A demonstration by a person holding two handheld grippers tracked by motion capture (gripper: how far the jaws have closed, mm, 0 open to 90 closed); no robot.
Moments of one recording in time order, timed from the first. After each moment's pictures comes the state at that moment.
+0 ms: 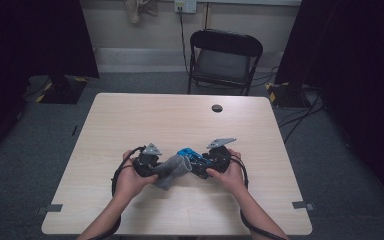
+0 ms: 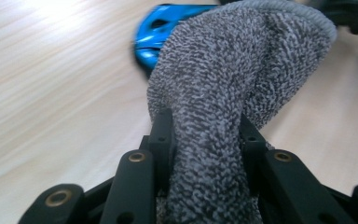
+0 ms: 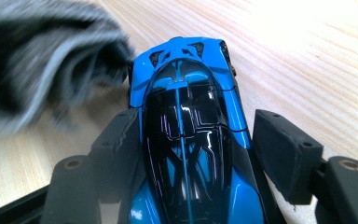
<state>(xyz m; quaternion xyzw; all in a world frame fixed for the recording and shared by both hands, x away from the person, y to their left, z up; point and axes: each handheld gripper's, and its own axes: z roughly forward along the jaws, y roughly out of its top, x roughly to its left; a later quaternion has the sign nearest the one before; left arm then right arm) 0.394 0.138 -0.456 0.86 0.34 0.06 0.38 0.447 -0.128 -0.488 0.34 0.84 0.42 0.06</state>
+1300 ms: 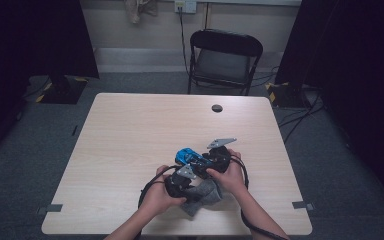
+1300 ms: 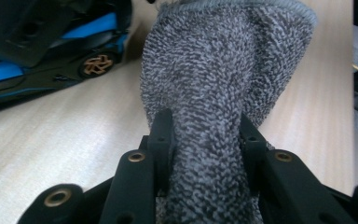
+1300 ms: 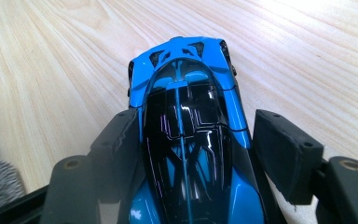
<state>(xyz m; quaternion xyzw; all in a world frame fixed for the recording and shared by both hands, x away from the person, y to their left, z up) 0.366 0.056 -0.480 0.90 0.24 -0.04 0.37 0.447 -0.129 -0.489 0.34 0.84 0.42 0.06</state>
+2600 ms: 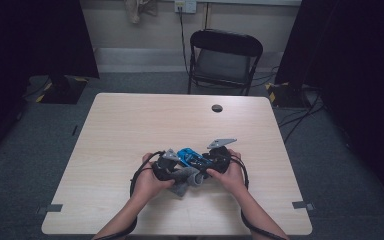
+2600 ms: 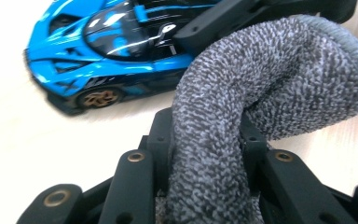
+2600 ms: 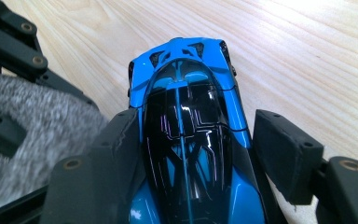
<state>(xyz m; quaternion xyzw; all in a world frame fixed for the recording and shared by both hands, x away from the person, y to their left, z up) 0.406 0.100 -0.480 0.87 0.32 0.02 0.37 0.446 -0.129 -0.490 0.34 0.84 0.42 0.06</state>
